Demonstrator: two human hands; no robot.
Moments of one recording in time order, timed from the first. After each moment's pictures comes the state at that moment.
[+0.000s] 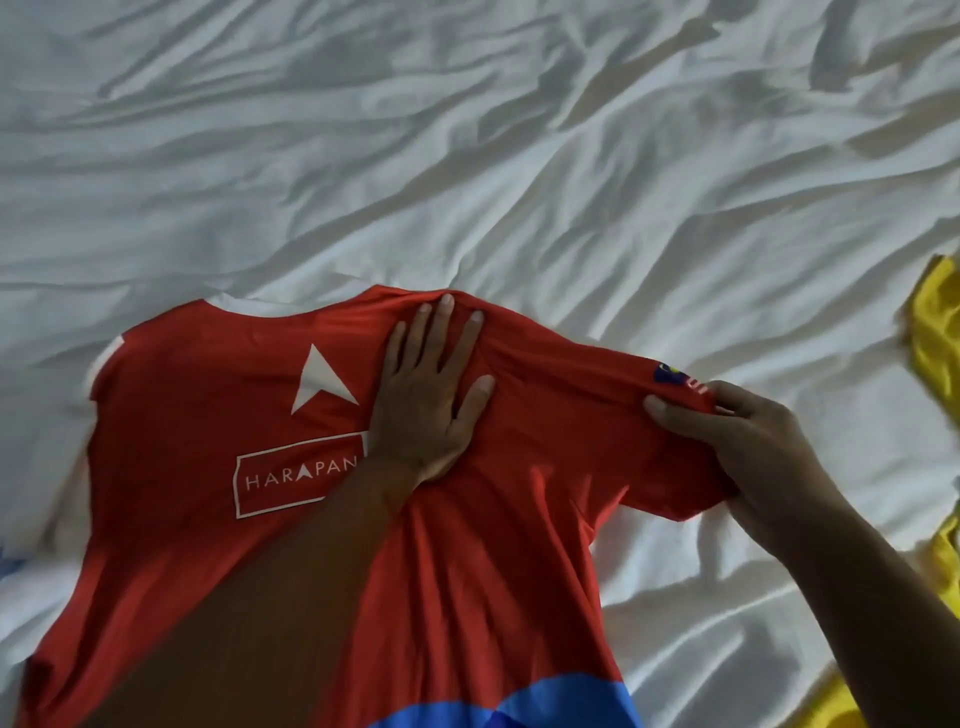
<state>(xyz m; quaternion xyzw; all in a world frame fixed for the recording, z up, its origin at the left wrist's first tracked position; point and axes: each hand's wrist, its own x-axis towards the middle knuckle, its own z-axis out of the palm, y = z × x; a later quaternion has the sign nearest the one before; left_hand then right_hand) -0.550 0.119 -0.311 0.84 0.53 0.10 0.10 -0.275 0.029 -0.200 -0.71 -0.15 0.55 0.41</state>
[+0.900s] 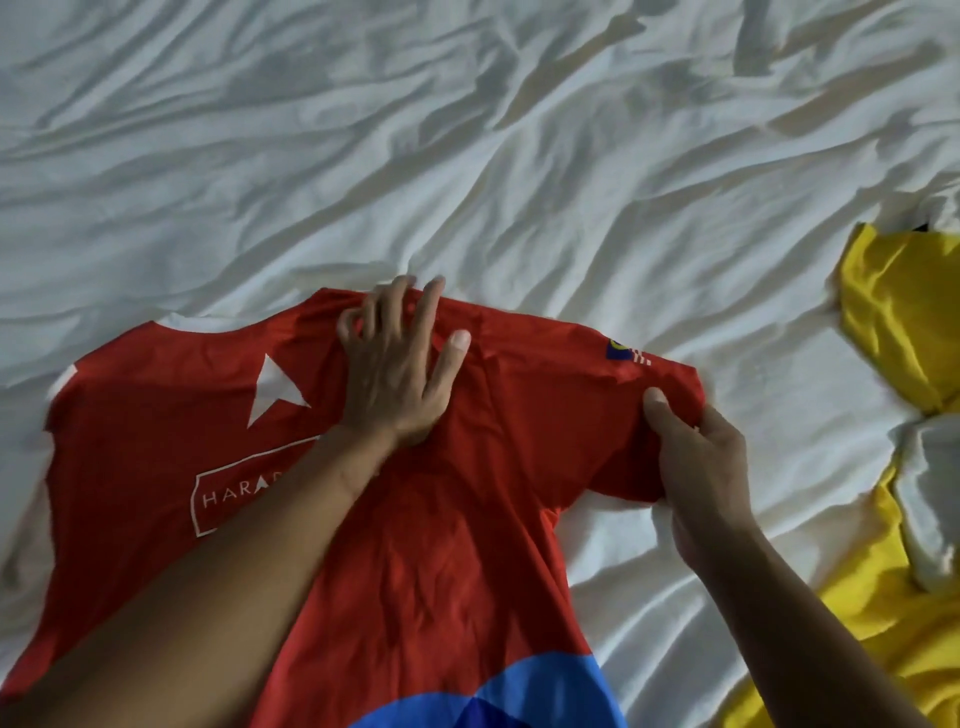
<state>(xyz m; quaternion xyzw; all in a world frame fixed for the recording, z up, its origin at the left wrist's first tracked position) -0.524 0.140 -0.274 0.82 0.54 0.13 0.11 -0.297 0.000 -0.219 -0.77 -0.08 0.42 0.47</state>
